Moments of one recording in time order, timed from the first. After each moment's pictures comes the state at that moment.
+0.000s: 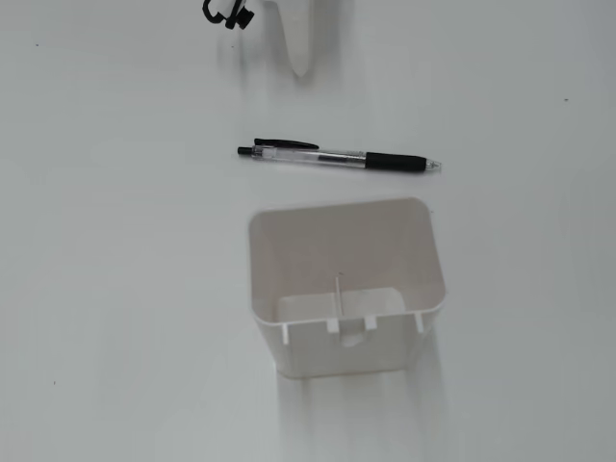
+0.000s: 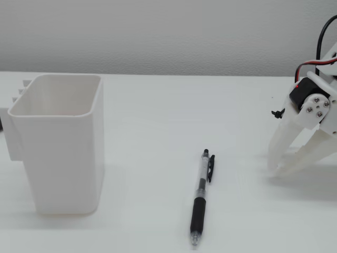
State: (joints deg) arm 4.4 192.0 174.2 71.5 -3.2
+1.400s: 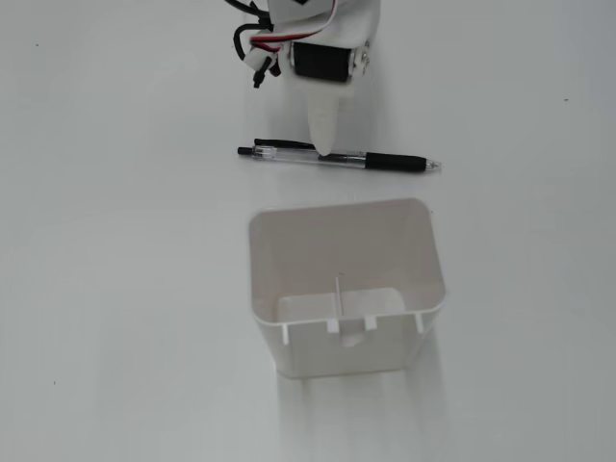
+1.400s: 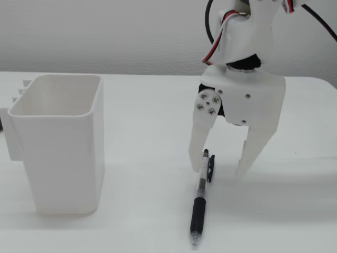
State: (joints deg) arm -3.3 94.5 107.6 65.0 16.1
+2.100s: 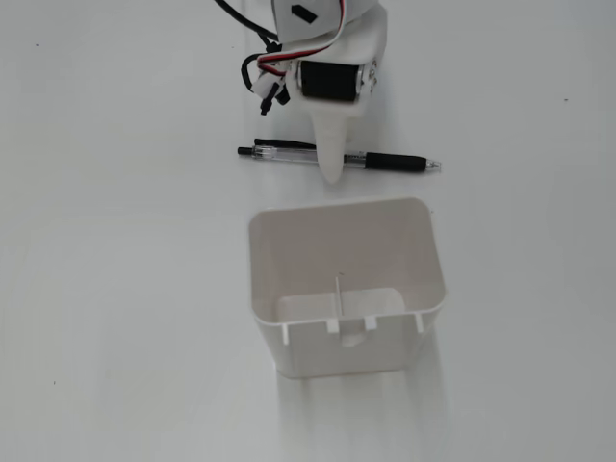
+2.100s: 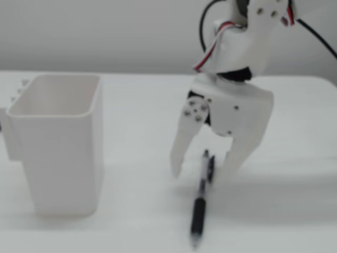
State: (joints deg) arm -3.0 93.5 110.7 53.3 16.3
